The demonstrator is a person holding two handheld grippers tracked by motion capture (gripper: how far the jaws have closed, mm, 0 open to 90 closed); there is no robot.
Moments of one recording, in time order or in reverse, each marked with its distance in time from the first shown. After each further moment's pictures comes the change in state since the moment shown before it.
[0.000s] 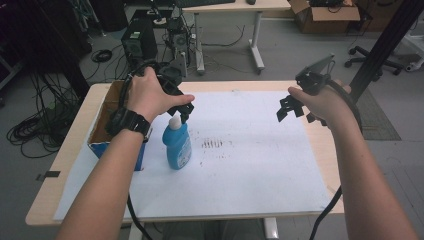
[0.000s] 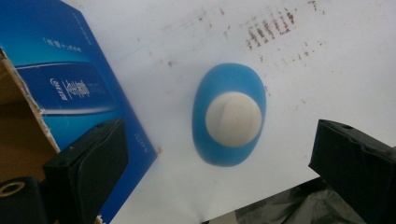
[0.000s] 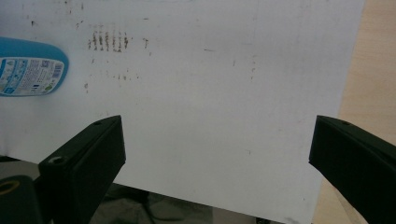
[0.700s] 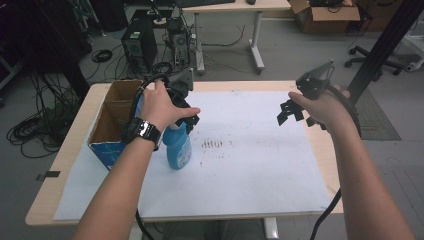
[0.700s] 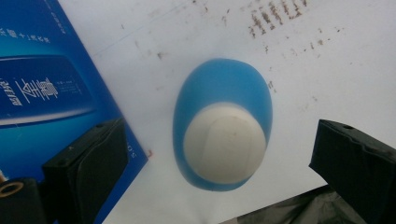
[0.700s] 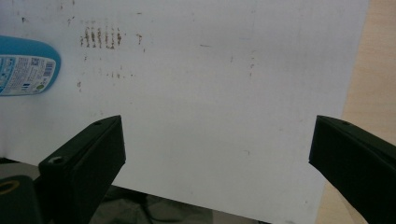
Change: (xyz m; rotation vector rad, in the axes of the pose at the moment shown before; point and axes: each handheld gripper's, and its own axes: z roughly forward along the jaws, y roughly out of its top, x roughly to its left) left arm -0.012 0.004 0.041 0.059 0.019 0.010; right arm -0.009 -0.002 0.014 0.014 0.009 0.006
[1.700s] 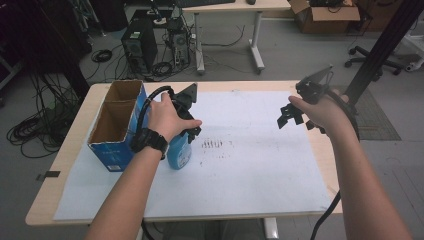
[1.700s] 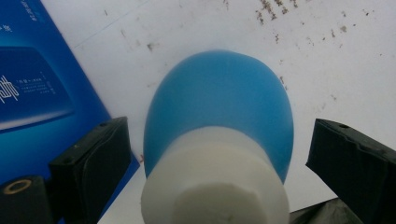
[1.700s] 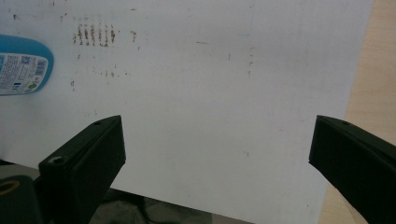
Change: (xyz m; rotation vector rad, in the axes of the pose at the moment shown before) left arm -0.007 0.000 0.035 0.033 0.016 0.002; right arm -0.006 -0.003 0.010 0.001 0.006 0.005
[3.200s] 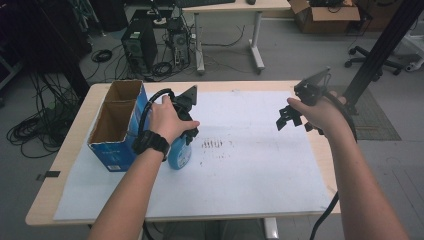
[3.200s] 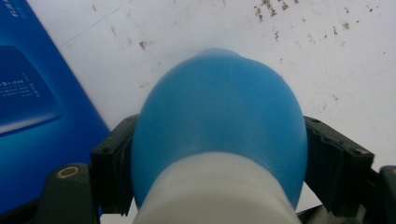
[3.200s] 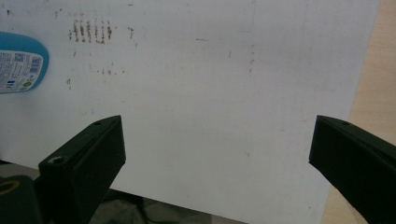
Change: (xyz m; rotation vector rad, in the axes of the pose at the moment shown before) left arm 0.001 0.003 0.010 0.018 -0.021 0.000; right arm -0.001 0.001 0.008 0.016 0.002 0.000
